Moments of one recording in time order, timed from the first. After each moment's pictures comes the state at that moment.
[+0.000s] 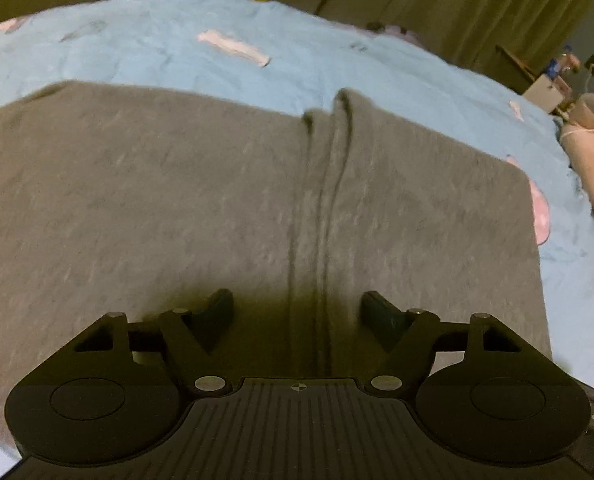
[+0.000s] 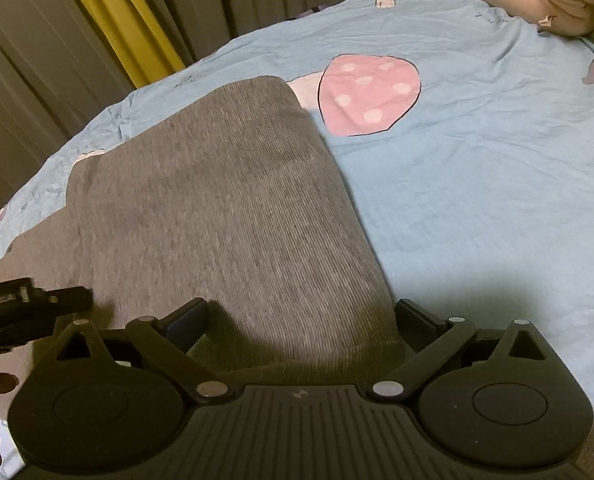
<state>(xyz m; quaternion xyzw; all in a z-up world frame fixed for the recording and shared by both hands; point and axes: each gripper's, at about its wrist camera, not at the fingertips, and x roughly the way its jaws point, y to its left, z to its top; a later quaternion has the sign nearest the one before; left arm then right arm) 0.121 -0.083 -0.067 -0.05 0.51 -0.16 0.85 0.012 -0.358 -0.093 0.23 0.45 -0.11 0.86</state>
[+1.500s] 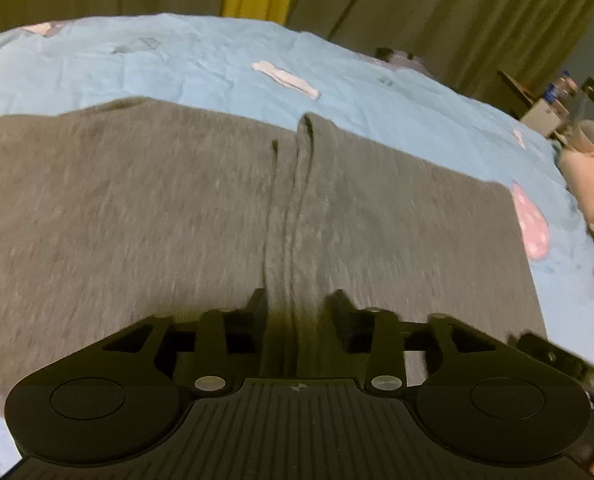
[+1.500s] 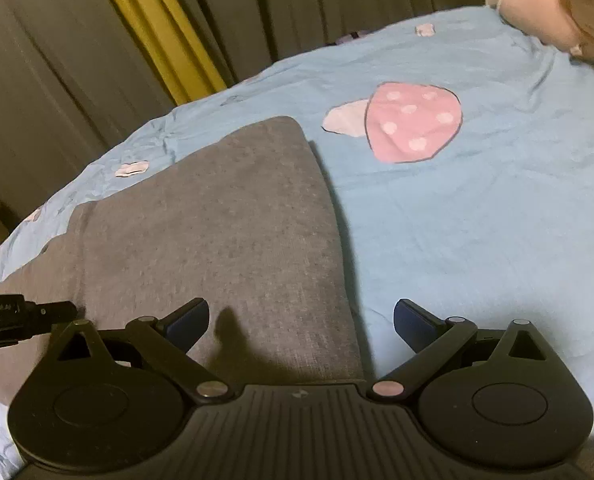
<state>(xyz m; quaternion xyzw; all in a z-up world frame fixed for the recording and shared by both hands) 0.108 -0.015 -0.046 -0.07 0.49 -0.16 0.85 0.007 -0.345 -0.080 0.22 0.41 -0.06 0.88</state>
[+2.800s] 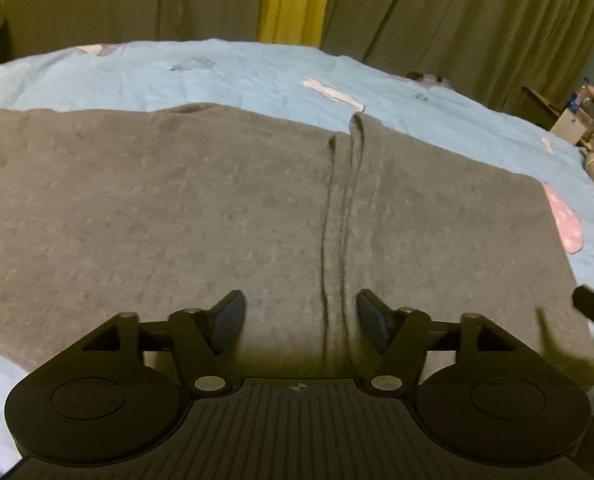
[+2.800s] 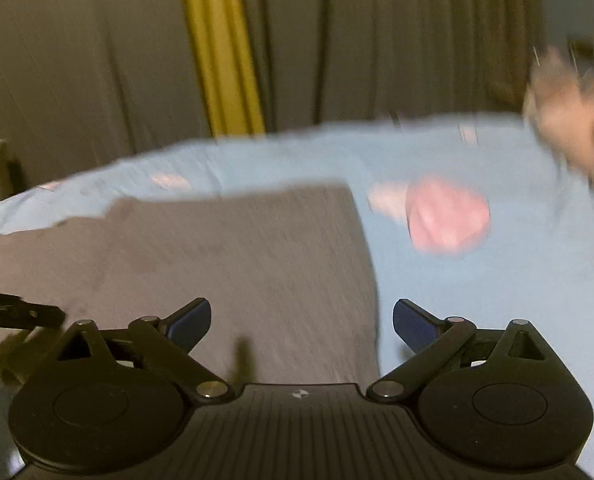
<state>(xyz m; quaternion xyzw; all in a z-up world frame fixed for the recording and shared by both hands) 0.069 0.008 -0.050 -0.04 0.44 -0.09 0.89 -0.015 -0.290 -0.050 0.05 0.29 -0.03 0.96</state>
